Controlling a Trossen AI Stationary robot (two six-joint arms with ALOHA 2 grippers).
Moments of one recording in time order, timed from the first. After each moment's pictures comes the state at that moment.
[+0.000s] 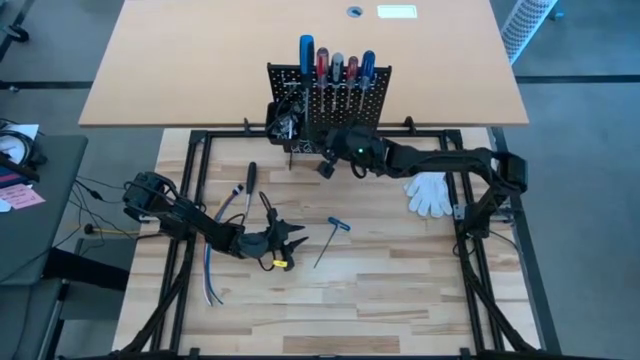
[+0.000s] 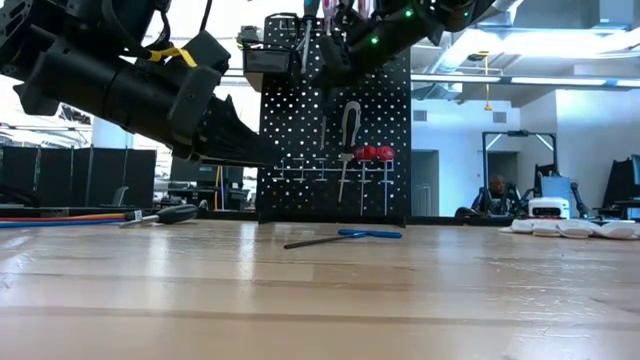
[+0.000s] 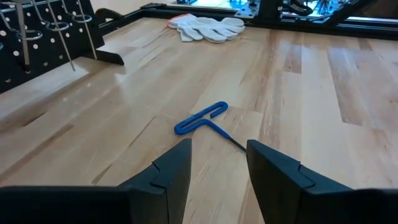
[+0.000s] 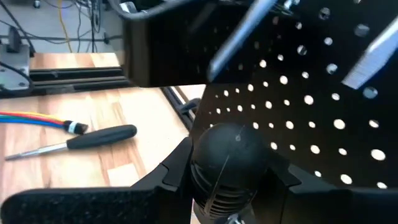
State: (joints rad) left arm -0.33 1.70 0.48 0.89 -0.68 -0.23; right arm -0.27 1.67 1.23 0.16 0.37 -0.16
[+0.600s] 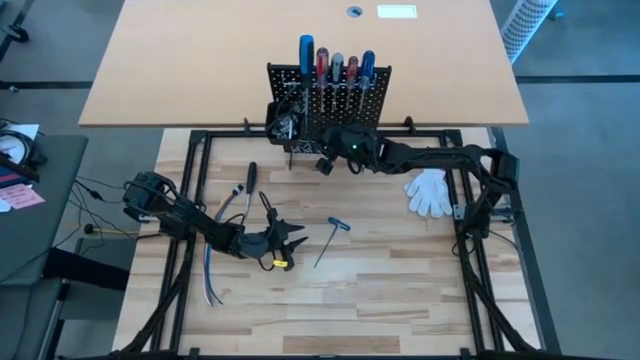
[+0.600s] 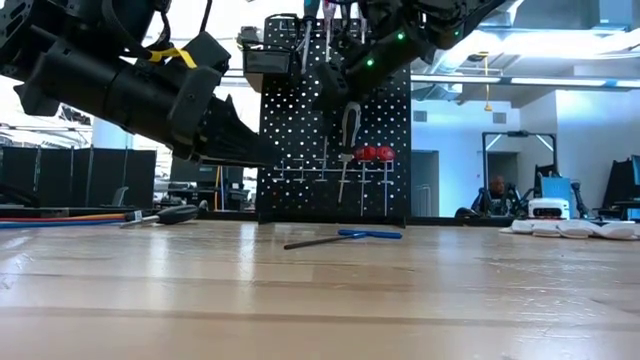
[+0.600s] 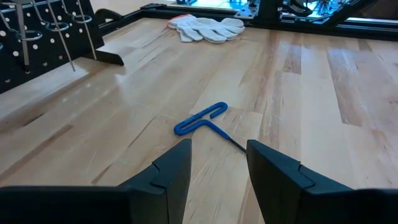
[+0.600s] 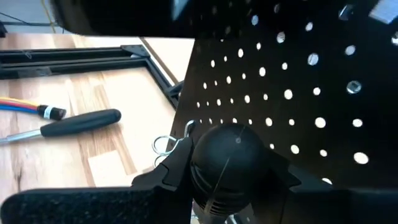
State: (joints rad) left arm -0.33 1.70 0.48 0.89 -0.68 -0.23; right arm -0.32 1.74 1.23 0.17 0.35 -0.15
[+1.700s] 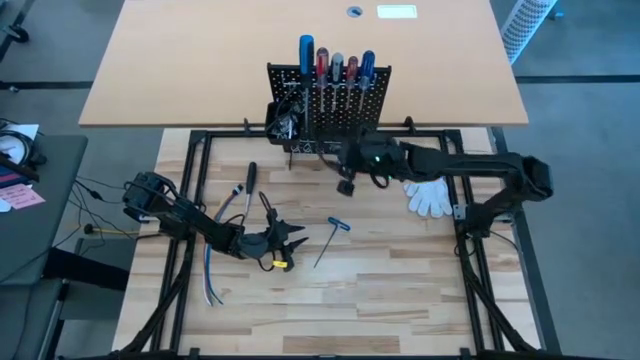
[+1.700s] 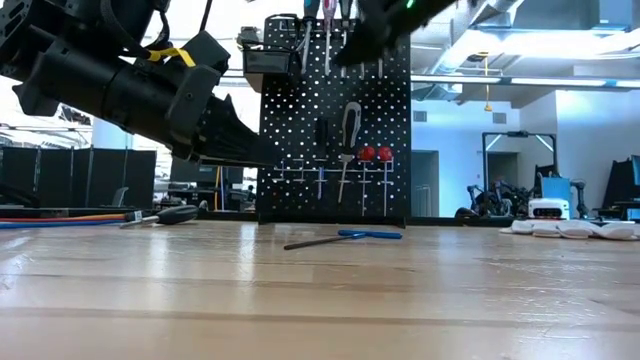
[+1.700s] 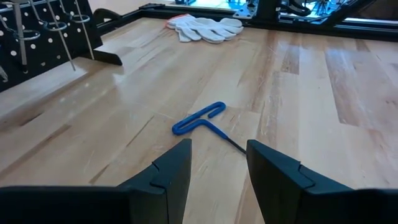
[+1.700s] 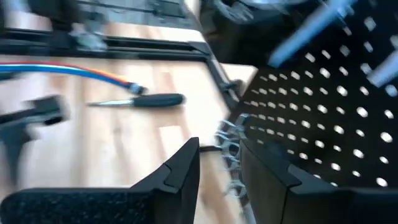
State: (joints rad) left arm -0.34 1.70 0.48 0.89 -0.68 -0.23; right arm -0.18 1.50 1.23 -0.17 0.26 -0.20
